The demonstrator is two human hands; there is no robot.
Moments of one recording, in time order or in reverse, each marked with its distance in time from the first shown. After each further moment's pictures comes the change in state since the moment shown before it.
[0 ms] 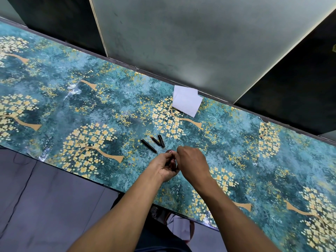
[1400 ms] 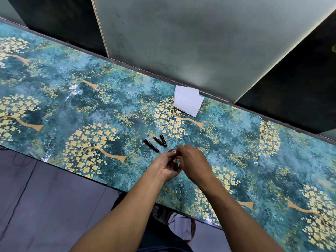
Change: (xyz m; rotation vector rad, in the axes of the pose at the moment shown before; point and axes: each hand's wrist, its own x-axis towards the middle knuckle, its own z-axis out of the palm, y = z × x) left_hand 0.005 0.003 -0.005 0.079 0.003 0.006; right_hand -0.003 -0.004 -0.002 0.129 -0.083 -0.007
